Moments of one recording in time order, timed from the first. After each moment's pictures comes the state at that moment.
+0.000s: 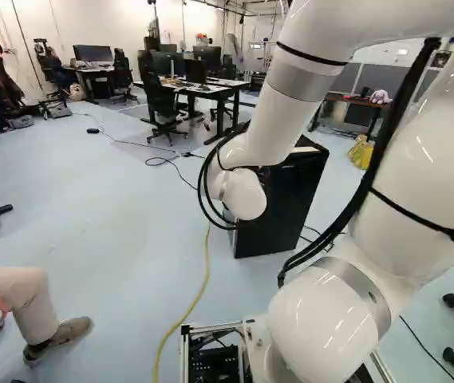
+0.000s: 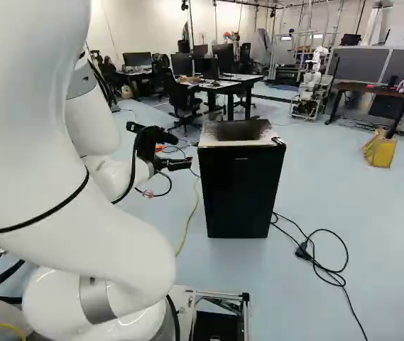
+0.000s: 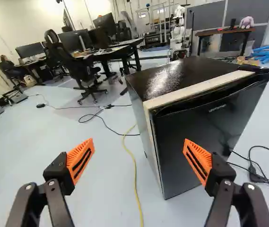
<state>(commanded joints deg) 23.0 0.9 -16.0 40.4 60.1 0.0</state>
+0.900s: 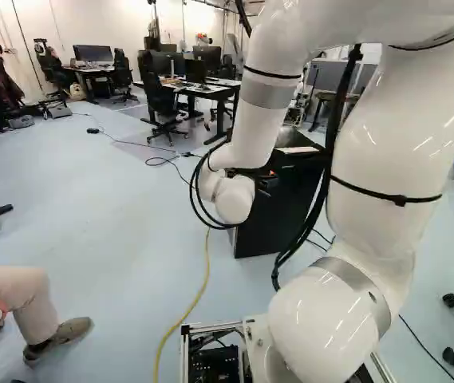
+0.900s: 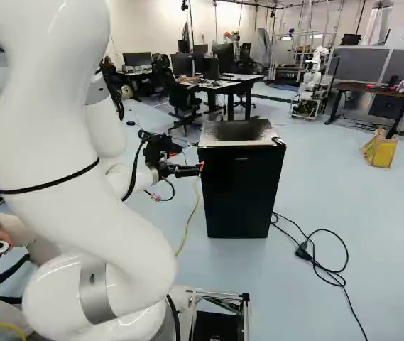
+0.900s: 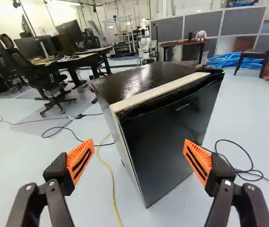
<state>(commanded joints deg) 23.4 -10.3 -19.6 51.5 69.6 0.0</state>
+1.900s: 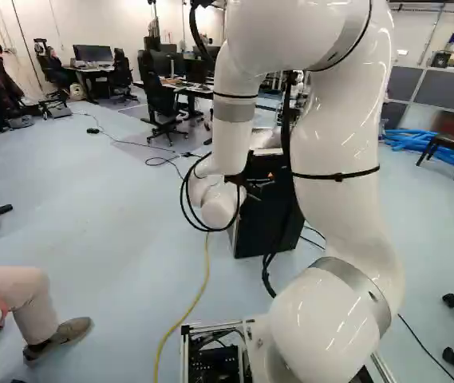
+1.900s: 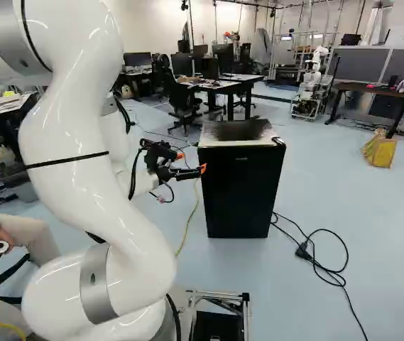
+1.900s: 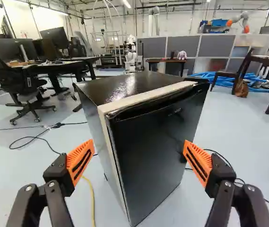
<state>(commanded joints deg) 25.2 -25.0 -27.1 58.7 79.2 0.0</state>
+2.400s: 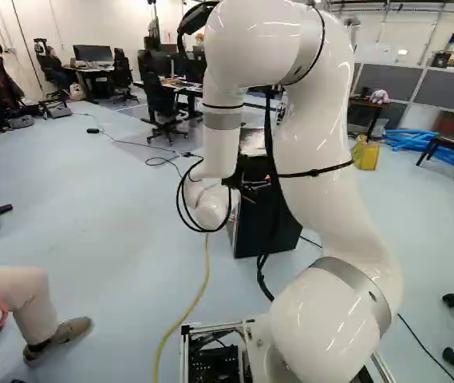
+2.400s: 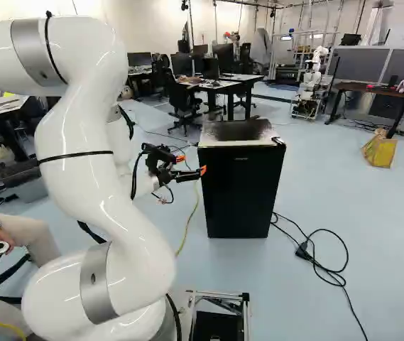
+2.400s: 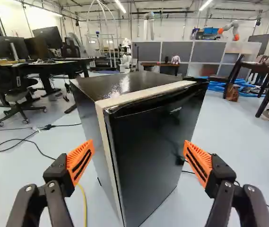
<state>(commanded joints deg) 25.6 -32.0 -32.3 61.5 81.7 0.0</state>
